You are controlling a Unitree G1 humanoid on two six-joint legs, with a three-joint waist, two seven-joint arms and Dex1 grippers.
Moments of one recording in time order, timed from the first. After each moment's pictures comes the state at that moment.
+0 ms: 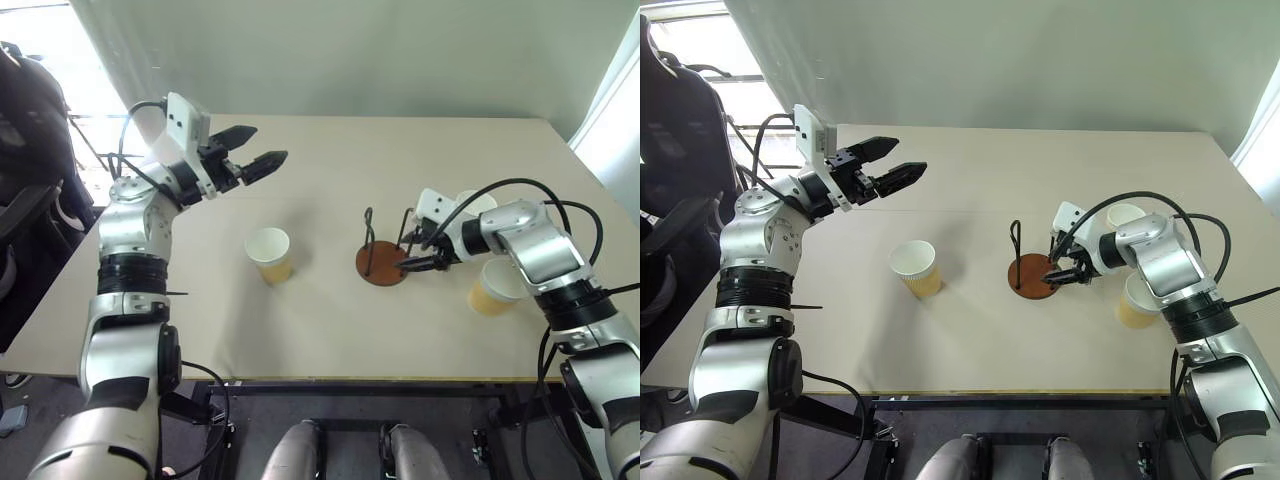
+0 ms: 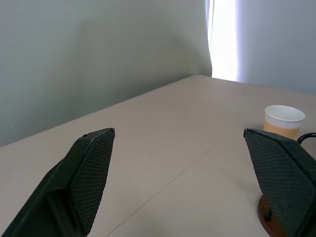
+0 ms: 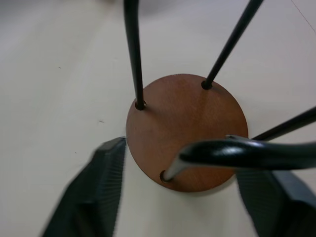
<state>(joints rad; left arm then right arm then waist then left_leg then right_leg) -1.00 0.58 0.15 0.63 -0.36 0.22 -1.04 -0.87 -0.68 0.34 0.19 0.05 0.65 1.18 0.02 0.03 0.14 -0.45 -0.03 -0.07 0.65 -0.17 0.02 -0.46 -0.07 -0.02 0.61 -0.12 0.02</state>
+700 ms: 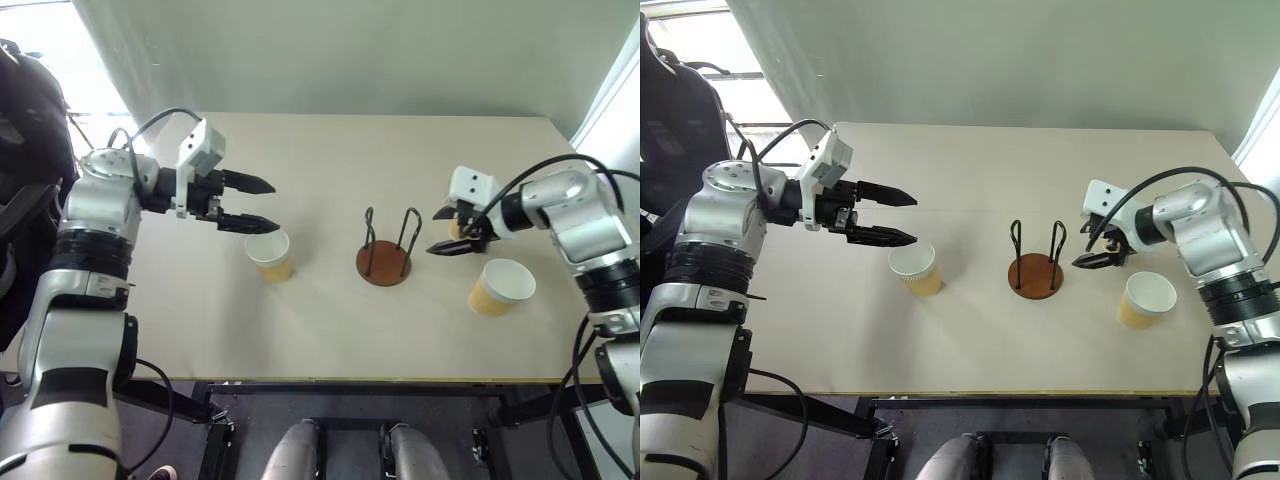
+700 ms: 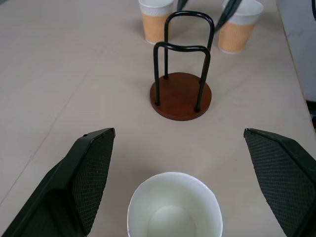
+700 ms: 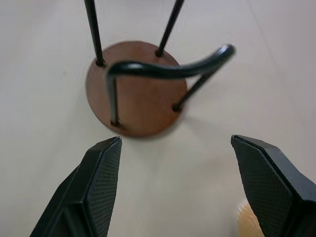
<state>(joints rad) -1.12 0.79 -0.18 0.71 -0.32 0.24 -1.57 -0.97 -0.86 0.34 0.25 -0.01 0.47 1.32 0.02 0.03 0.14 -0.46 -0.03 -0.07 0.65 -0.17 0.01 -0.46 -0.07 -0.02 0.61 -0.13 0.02</state>
